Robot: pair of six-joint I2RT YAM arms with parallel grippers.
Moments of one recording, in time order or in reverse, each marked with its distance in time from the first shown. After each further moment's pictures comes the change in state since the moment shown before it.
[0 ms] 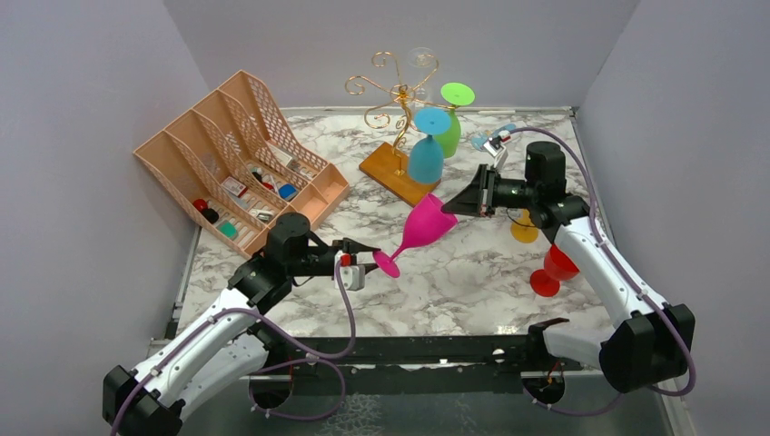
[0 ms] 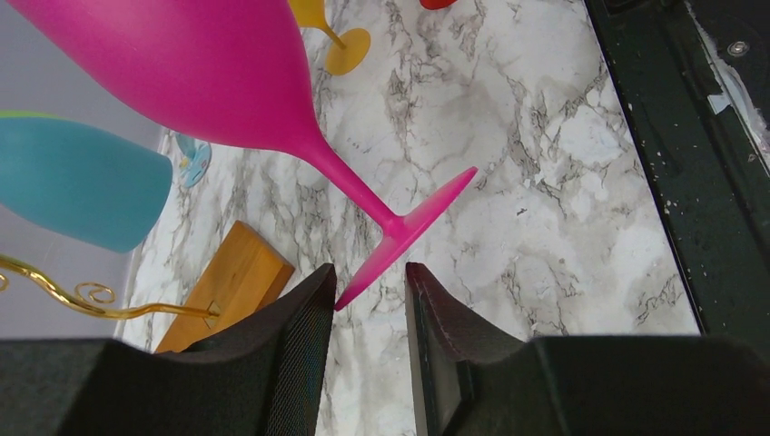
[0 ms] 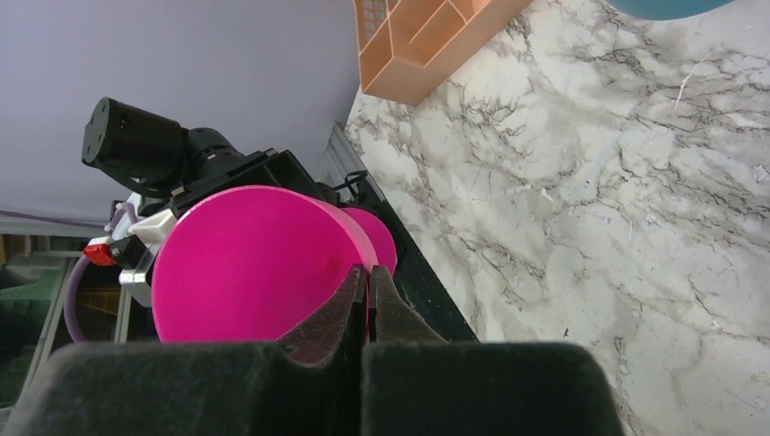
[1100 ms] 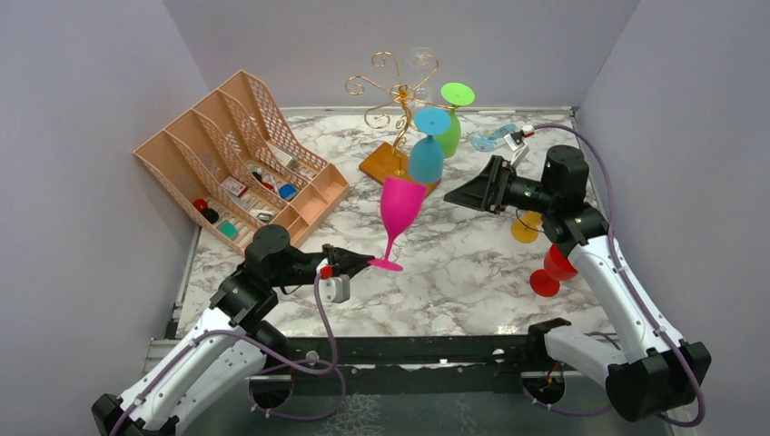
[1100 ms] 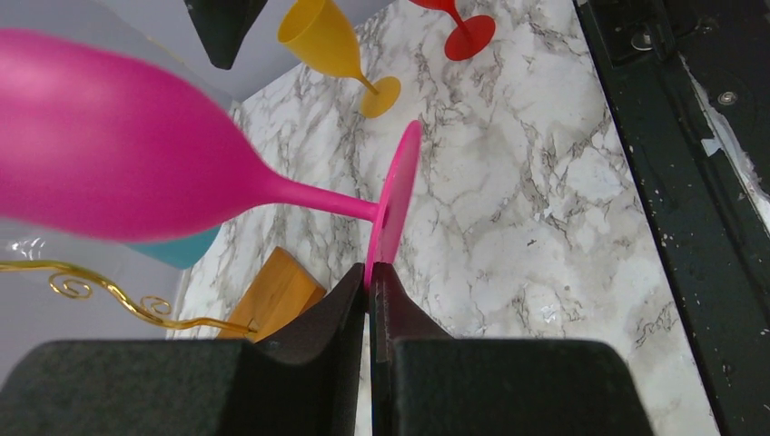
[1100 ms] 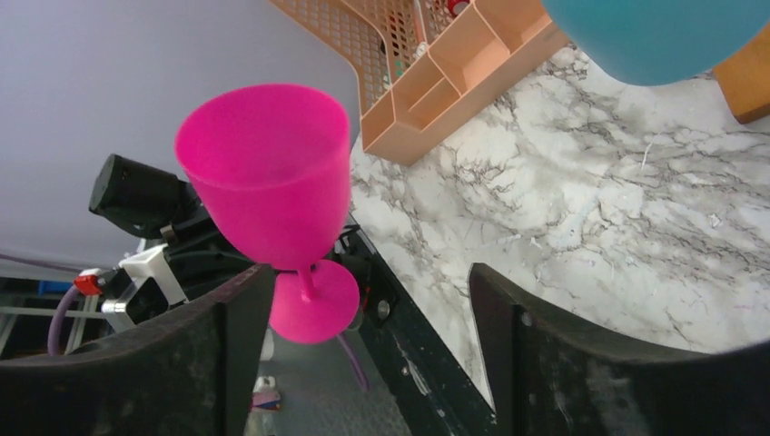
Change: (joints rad) left arm -0.007 -0.141 0.000 -0.016 0.018 -0.043; right arm 0.005 -0.137 0.001 0.031 0.125 0.043
